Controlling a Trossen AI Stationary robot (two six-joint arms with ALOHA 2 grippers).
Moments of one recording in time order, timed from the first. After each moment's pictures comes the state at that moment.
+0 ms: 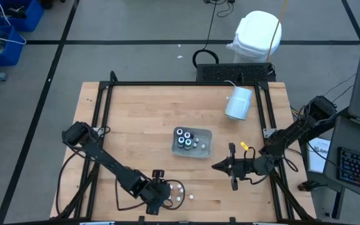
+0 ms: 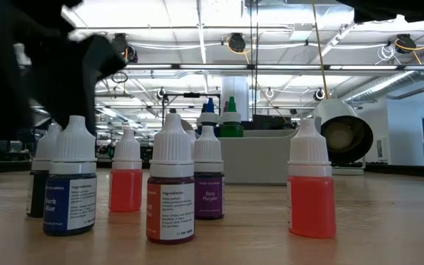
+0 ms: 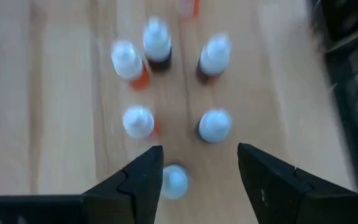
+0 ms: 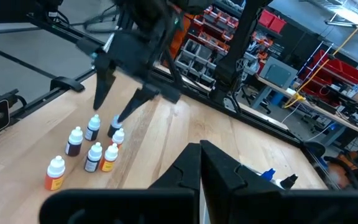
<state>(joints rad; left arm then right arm) -0.65 1.91 1.25 -0.41 -0.20 -0.49 0.72 1.27 0.44 0.67 0.68 -0.30</state>
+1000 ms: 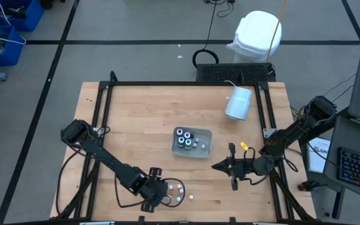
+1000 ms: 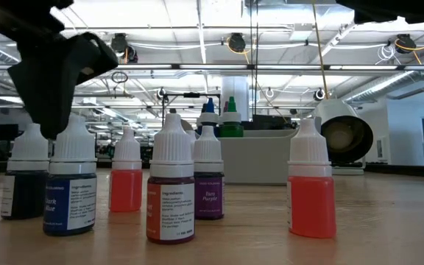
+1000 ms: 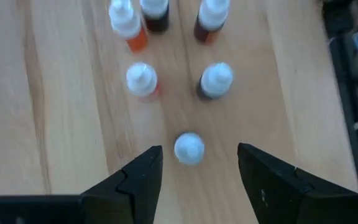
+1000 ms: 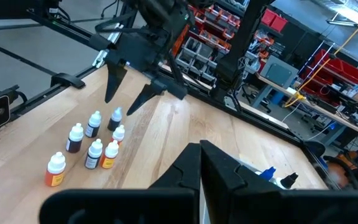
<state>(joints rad) -0.63 1.87 1.25 -0.52 -0.11 -0.45 0.72 1.27 0.44 0.66 0.68 -0.30</state>
